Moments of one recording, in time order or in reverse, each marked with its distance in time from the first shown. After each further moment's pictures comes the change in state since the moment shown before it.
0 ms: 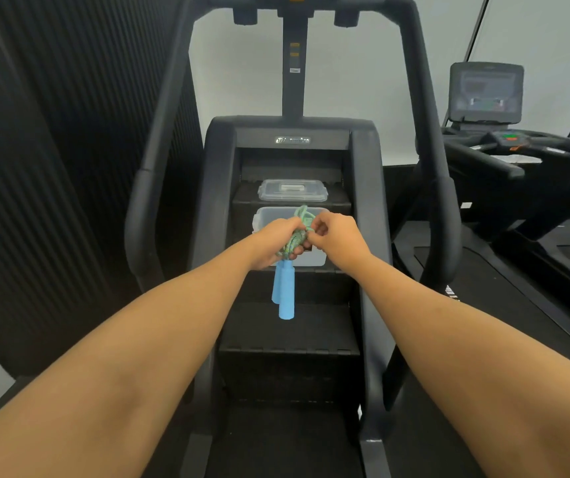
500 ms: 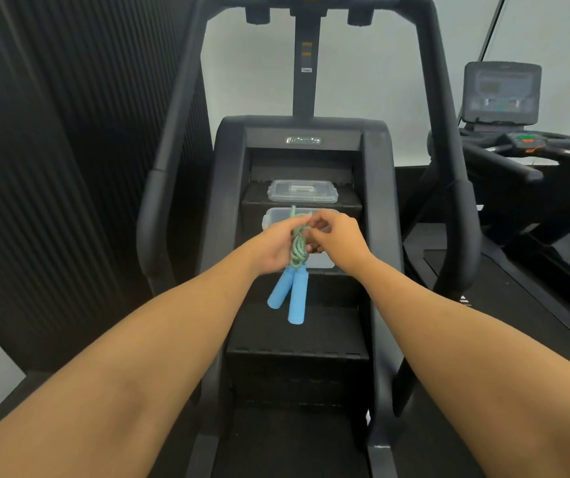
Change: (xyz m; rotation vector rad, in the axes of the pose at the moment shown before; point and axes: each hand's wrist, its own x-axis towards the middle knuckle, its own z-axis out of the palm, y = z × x) left_hand 0.002 -0.007 -0.019 -0.386 -0.060 -0.055; right_hand 0.011 -0.014 0.015 0.253 -0.047 -0.013
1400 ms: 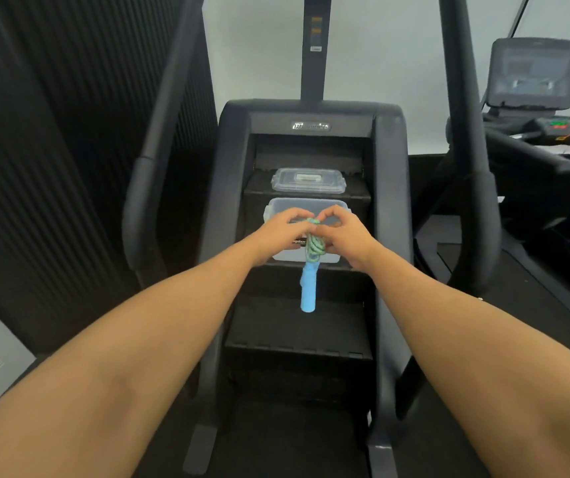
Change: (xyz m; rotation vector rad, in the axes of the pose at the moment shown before) left_hand 0.053 -0.010 -0.018 0.680 0.162 0.201; right_hand 0.040 0.057 -0.005 0.432 -0.181 0.244
